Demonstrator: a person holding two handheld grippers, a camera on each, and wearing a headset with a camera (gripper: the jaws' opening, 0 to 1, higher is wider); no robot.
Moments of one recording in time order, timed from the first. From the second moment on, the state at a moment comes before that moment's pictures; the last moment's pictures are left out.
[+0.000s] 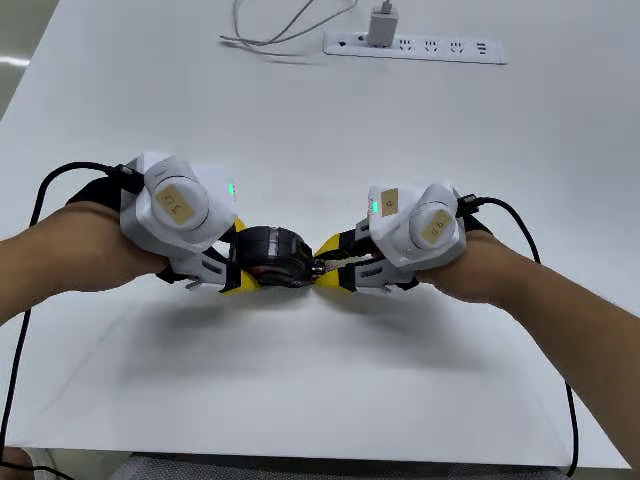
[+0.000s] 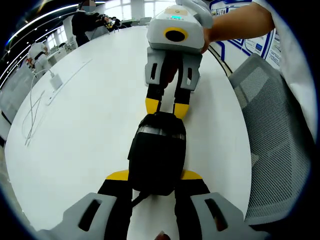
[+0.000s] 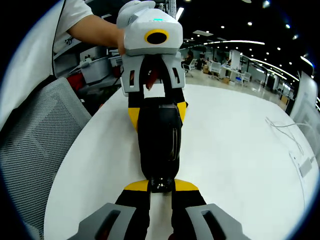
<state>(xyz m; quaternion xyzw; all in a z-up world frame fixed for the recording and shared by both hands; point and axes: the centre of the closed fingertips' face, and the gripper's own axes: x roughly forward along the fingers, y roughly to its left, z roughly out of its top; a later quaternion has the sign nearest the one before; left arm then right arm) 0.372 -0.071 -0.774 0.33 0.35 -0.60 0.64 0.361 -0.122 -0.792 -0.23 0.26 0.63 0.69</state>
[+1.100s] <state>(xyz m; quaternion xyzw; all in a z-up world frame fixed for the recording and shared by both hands) 0.372 -0.071 -0.774 0.33 0.35 -0.60 0.64 0.361 -0.127 -0.791 -0.22 0.27 0.61 0.71</state>
